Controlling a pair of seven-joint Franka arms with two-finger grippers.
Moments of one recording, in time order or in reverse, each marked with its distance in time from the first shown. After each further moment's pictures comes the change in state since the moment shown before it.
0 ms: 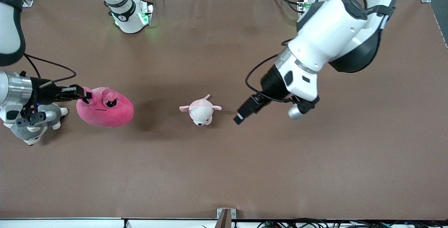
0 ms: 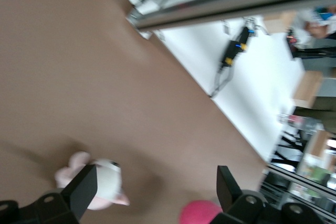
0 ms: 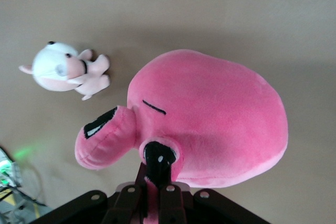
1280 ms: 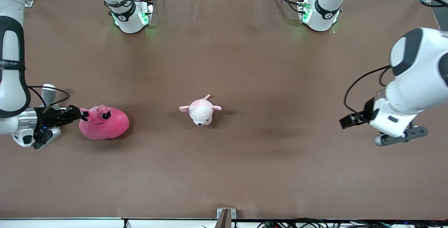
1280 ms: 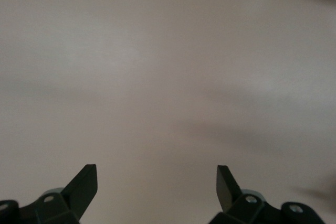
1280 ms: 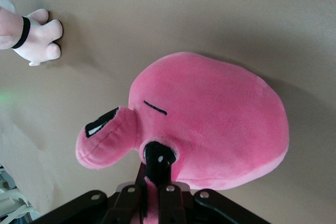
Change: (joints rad) left arm 0.392 -0.040 0.001 -0.018 0.270 -0.594 0.771; right arm -0.148 0.250 0.000 0.023 0.016 0.067 -0.483
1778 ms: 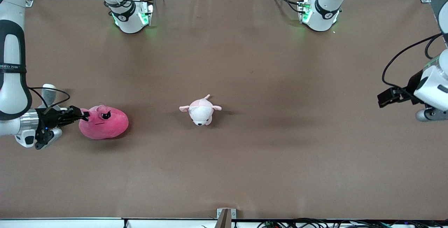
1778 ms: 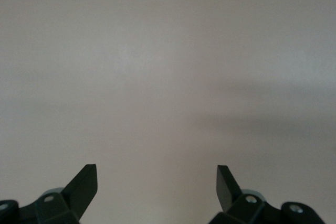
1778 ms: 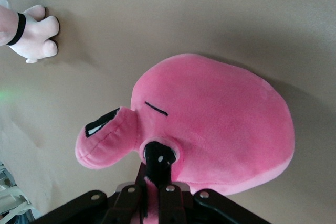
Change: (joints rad) left arm 0.050 -0.159 0.044 0.001 -0.029 -0.160 0.215; right arm -0.007 0.019 0.000 0.002 0.001 0.007 -0.017
